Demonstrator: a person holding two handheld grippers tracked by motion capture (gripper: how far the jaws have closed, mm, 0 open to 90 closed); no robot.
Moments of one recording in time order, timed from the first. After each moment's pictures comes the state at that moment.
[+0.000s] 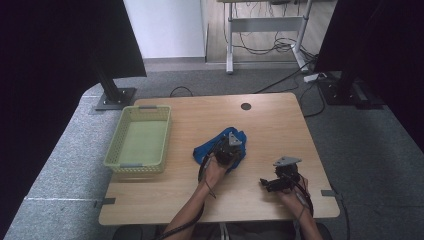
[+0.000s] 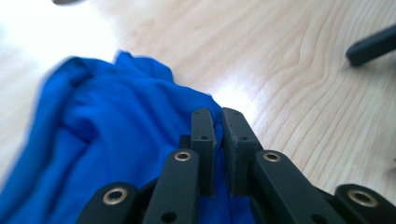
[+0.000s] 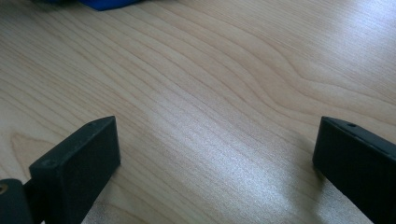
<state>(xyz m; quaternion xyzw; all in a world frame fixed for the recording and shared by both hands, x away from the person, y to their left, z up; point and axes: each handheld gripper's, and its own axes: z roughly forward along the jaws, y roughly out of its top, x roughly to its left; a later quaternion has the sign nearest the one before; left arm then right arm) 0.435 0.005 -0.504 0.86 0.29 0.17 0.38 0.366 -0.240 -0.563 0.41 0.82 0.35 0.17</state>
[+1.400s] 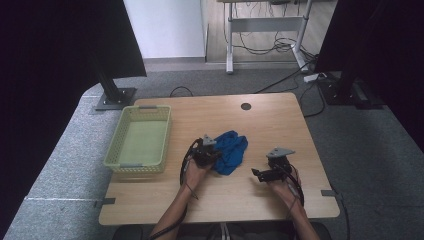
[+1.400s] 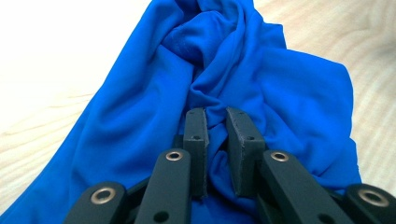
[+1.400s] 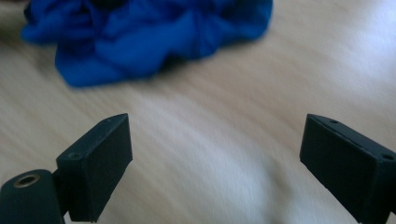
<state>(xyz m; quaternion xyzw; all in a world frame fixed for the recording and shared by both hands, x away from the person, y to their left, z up) 0.443 0.070 -0.540 0.84 0.36 0.14 0.39 0.390 -0.212 -0.542 0.40 0.81 0.40 0.16</state>
